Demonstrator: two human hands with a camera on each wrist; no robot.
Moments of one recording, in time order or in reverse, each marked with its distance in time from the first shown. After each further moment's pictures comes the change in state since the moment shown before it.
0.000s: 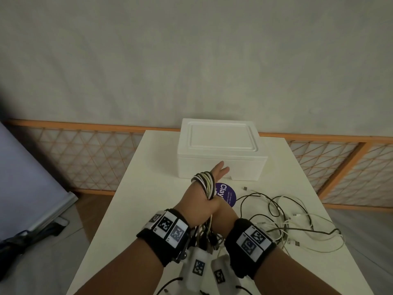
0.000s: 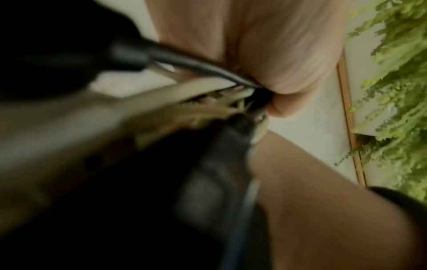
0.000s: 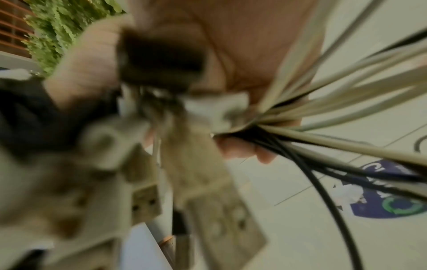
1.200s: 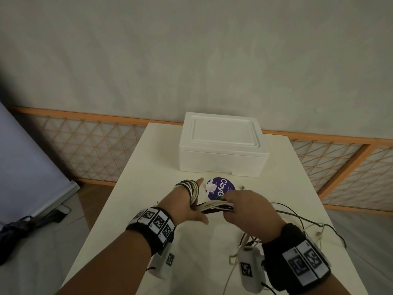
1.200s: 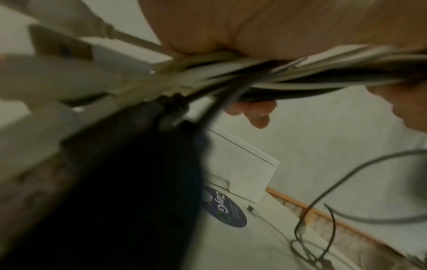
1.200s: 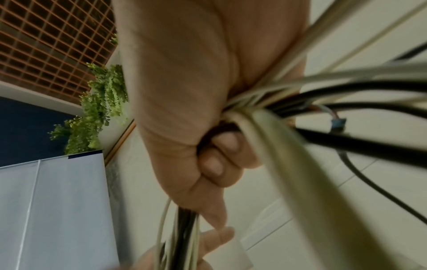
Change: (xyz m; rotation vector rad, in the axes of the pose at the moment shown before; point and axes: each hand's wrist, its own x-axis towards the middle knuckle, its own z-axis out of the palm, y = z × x) left_hand -0.016 -0.067 -0.033 0.586 -0.068 -0.130; right_hand -0.051 0.010 -0.056 -0.301 0.067 -0.051
